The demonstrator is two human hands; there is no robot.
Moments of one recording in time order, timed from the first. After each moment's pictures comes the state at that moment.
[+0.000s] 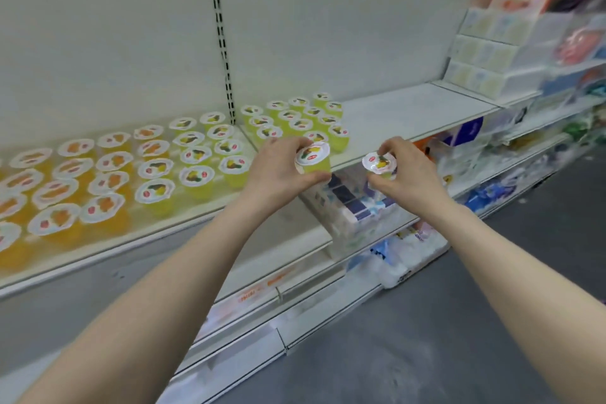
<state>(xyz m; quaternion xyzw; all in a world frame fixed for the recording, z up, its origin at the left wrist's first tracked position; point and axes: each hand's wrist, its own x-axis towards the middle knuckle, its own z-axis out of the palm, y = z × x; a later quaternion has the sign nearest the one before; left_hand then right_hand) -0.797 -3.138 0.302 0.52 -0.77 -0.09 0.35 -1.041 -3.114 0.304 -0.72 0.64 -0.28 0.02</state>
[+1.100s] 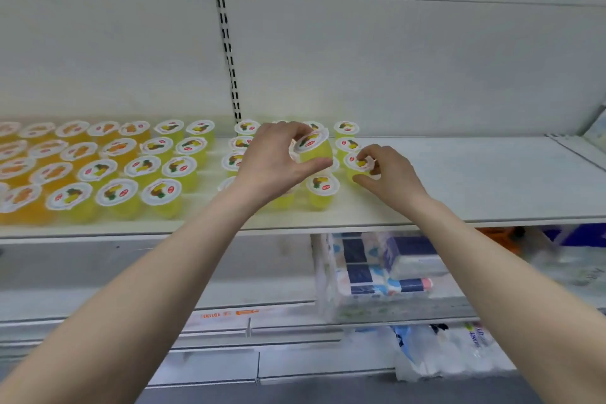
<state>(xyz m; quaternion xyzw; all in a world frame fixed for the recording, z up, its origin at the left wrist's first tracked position) -0.903 -3.278 0.319 0.68 -0.64 -0.01 0.37 -1.111 -3.395 0.272 -0.85 0.44 -0.25 0.16</state>
